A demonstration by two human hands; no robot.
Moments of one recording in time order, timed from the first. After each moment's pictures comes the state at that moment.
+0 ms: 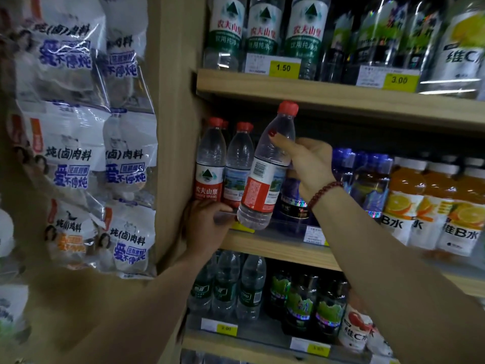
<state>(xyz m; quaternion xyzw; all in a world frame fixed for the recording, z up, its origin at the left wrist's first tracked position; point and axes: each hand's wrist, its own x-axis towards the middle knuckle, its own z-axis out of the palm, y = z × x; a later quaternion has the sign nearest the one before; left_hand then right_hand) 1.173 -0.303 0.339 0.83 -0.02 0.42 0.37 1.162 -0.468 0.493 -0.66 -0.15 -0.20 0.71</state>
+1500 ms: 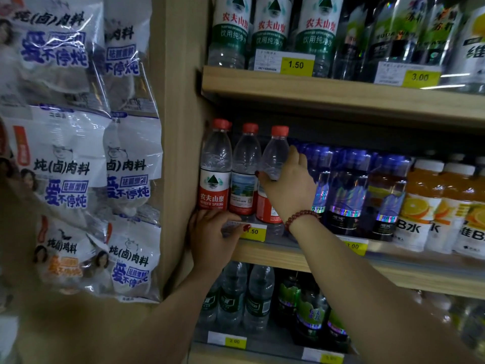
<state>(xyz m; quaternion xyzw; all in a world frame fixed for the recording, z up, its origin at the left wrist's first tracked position) 1.190 -0.295 0.325 0.80 -0.06 0.49 0.33 1.201 -0.433 0.445 -0.86 -0.09 -0.43 0.26</state>
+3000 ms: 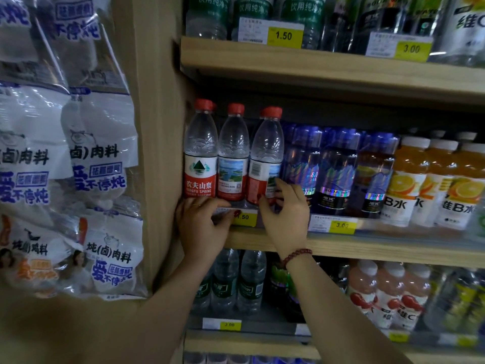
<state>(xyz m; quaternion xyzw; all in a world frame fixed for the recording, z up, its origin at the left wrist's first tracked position) 1.184 -0.298 0.329 0.82 -0.05 0.47 0.32 1.197 -0.450 0.355 -0.78 -0.13 -0.47 0.39</state>
